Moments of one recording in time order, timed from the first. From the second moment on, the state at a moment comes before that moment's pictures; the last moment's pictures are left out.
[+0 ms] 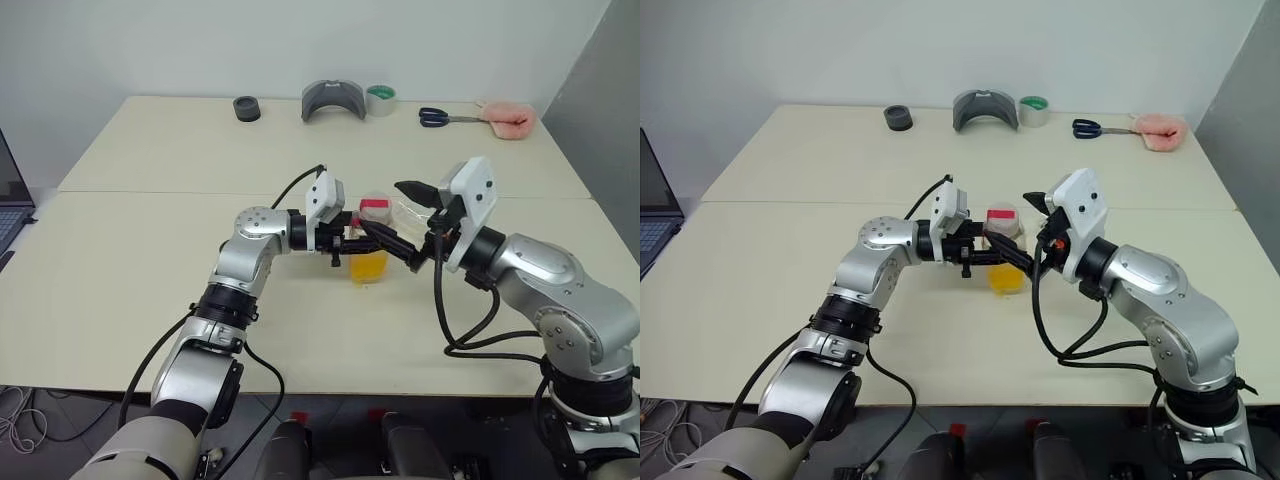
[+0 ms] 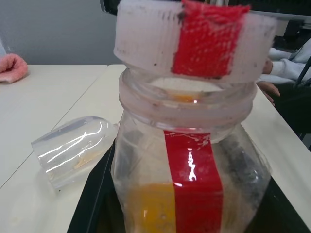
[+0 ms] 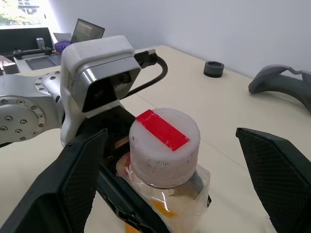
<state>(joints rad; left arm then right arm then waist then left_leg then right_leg) -0.84 0.27 -0.15 0.44 -0.27 0.14 -1.25 -0.51 -0.47 0.00 -0.62 0.58 0.87 0.41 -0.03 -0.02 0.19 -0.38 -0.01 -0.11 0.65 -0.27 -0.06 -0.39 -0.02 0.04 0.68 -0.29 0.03</state>
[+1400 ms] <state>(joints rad) -0.84 0.27 -0.15 0.44 -0.27 0.12 -1.25 -0.58 -0.49 0.06 -0.52 0.54 0.82 0.51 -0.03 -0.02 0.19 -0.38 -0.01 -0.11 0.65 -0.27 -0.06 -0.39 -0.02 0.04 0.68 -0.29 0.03</state>
